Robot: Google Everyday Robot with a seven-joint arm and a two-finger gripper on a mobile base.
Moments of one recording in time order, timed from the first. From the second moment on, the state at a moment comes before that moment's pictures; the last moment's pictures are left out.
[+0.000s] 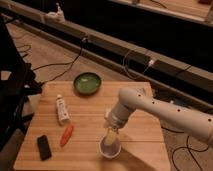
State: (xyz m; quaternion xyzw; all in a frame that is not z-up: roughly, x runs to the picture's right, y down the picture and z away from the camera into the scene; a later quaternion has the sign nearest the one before) arm 0.016 0.229 0.726 -0.46 -0.21 0.11 0.86
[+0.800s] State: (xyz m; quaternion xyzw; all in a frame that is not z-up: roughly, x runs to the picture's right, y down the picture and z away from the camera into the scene) arm 0.035 0.187 0.738 -0.42 -0.26 0.16 0.85
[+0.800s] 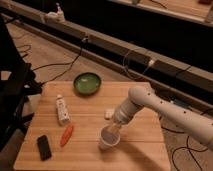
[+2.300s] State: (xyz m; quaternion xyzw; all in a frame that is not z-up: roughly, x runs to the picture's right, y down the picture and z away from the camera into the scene) arm 0.066 -0.053 0.737 -0.26 -0.36 0.23 0.87
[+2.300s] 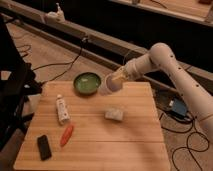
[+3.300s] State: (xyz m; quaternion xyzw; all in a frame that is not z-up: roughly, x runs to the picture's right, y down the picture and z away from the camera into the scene) arm -0.045 -0.141 0.802 -0.20 -0.29 0.06 0.93
